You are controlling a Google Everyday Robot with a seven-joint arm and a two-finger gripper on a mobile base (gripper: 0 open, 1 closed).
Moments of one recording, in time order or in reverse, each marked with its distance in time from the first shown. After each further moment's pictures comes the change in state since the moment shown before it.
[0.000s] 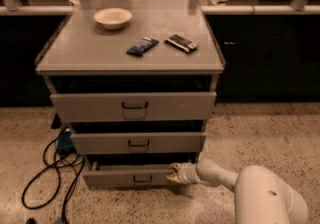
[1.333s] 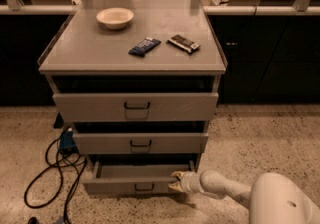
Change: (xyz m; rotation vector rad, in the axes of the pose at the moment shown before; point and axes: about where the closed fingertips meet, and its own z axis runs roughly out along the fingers) arm 0.014 0.033 -0.017 0.026 0.009 0.015
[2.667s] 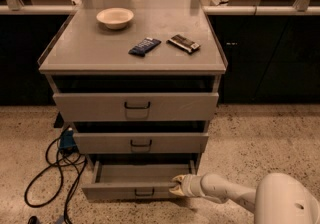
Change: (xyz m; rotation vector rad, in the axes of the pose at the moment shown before) arm -0.004 0.010 -0.012 0.016 0.007 0.007
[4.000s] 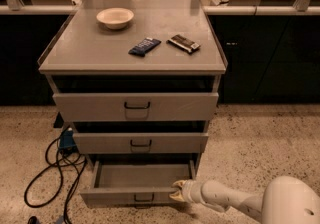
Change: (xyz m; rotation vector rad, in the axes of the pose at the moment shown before) arm 0.003 0.021 -0.010 0.029 0.010 0.018
